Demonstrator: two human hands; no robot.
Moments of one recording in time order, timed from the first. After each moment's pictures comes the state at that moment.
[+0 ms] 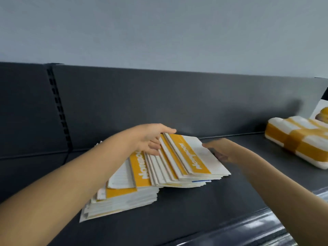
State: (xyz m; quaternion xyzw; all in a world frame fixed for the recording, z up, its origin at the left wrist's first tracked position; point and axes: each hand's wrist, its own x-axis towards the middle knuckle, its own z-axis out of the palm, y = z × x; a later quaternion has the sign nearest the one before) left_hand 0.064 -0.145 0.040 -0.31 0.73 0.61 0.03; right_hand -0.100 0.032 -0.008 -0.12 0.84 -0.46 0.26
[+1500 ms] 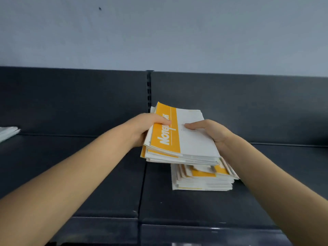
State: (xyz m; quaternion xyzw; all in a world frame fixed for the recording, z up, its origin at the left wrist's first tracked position) left_hand 0.263 -0.218 0.065 -0.34 0.65 0.65 -0.20; right_hand 0.107 -0.096 0.054 -0.25 0.58 -0.58 0.51
